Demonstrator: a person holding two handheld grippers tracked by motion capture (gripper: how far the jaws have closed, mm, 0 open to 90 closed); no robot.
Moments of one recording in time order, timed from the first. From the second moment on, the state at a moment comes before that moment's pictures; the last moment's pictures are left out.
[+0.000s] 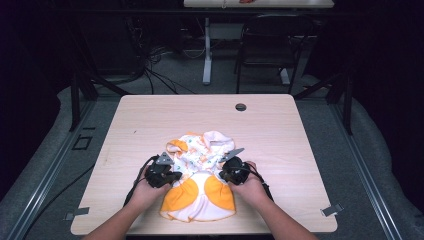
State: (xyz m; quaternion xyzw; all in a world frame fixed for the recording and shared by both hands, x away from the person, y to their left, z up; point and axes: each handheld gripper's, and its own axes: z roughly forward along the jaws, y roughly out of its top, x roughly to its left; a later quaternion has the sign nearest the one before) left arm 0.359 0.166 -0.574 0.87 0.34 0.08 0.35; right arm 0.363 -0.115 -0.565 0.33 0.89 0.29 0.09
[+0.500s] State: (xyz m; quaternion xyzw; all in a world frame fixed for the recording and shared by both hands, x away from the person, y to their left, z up) left arm 0.343 0.169 -0.575 0.87 0.33 0.06 0.36; right arm 0.347 -0.116 -0.564 0.31 0.90 0.29 0.09
